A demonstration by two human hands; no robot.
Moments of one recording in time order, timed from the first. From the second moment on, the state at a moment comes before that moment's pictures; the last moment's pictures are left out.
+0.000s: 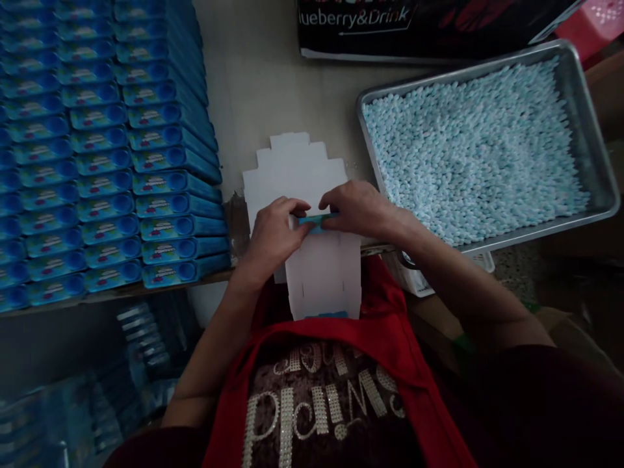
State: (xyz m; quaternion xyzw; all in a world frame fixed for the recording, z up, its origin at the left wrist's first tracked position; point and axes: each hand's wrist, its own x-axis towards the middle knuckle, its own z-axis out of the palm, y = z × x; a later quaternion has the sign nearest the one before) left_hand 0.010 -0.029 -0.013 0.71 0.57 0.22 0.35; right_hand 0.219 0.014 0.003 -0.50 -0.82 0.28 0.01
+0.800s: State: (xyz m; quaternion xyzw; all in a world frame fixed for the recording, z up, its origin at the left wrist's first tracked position) left_hand 0.019 -0.024 -0.003 0.75 0.56 0.16 0.31; right_hand 0.231 -0.017 -0.003 -0.59 -0.70 0.36 0.15
